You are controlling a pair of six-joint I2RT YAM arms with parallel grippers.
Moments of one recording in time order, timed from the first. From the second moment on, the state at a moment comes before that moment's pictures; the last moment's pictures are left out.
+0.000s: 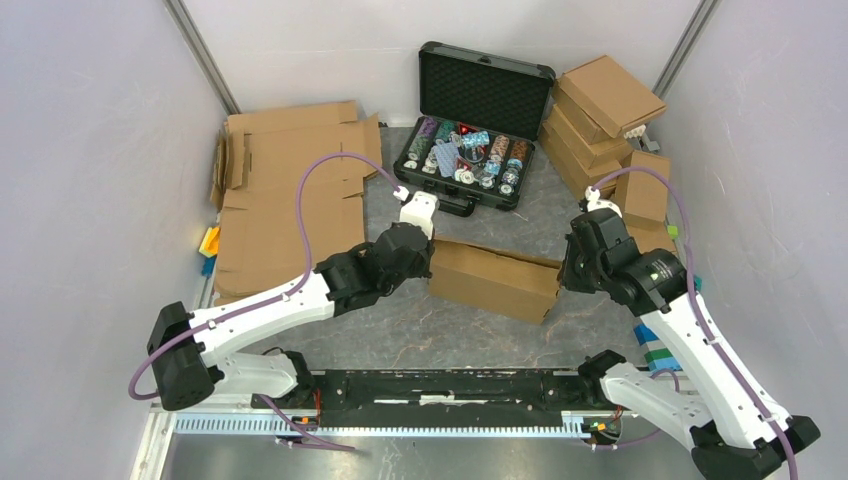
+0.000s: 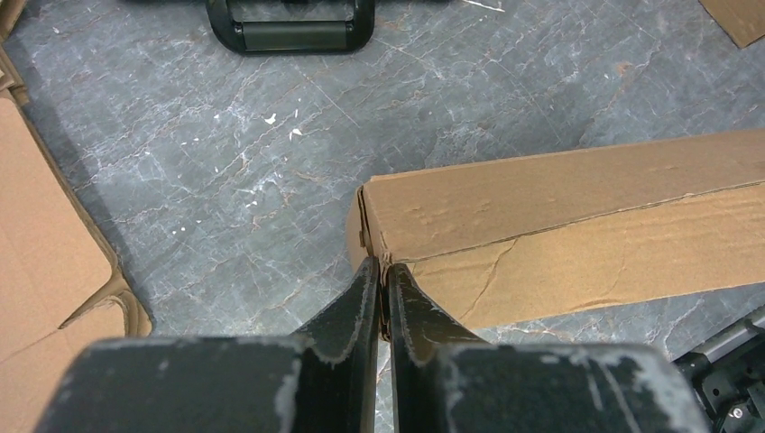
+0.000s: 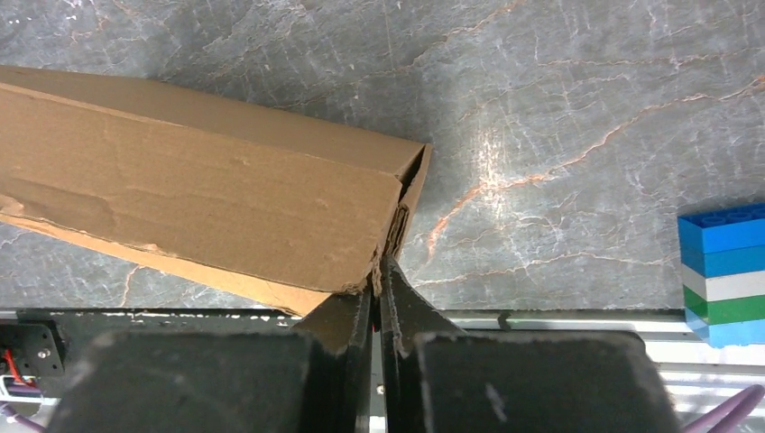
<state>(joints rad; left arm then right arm) -1.03 1.23 0.97 -0.30 -0.45 -0.40 0.50 0.88 1.08 -1.15 0.21 0.58</state>
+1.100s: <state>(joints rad) -1.05 1.25 0.99 -0.31 -0.46 -0.40 0.50 0.87 1.15 -1.22 0.27 0.56</state>
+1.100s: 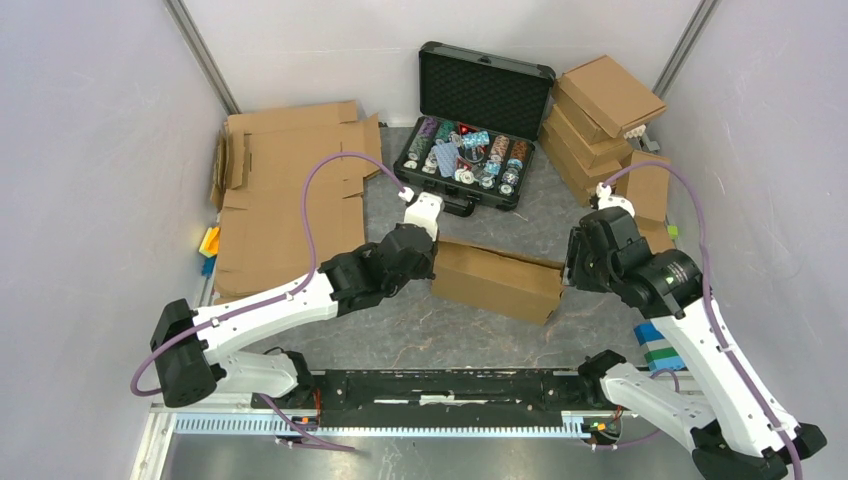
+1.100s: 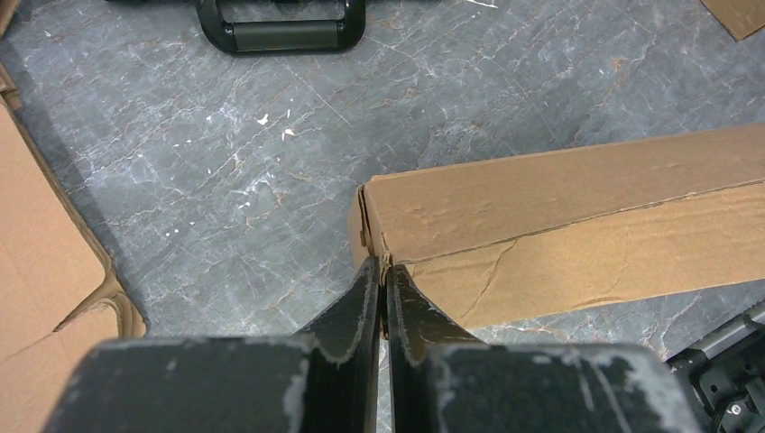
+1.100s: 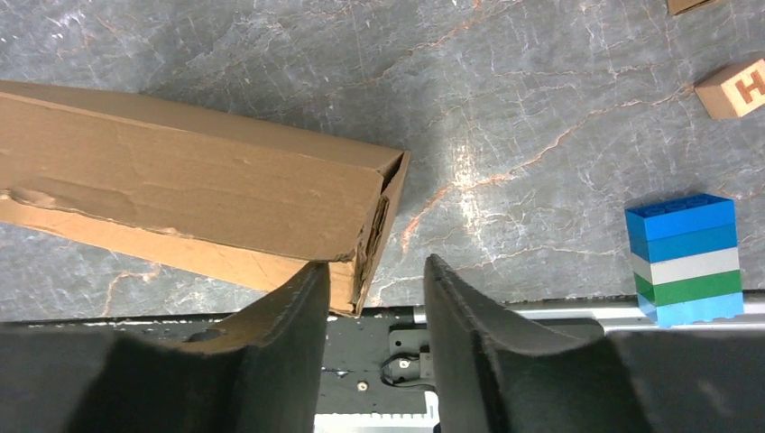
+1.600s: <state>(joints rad) -1.06 1.25 0.99 -0.31 -0.47 -0.40 0.50 0.85 1.18 -1.22 0.28 0.57</state>
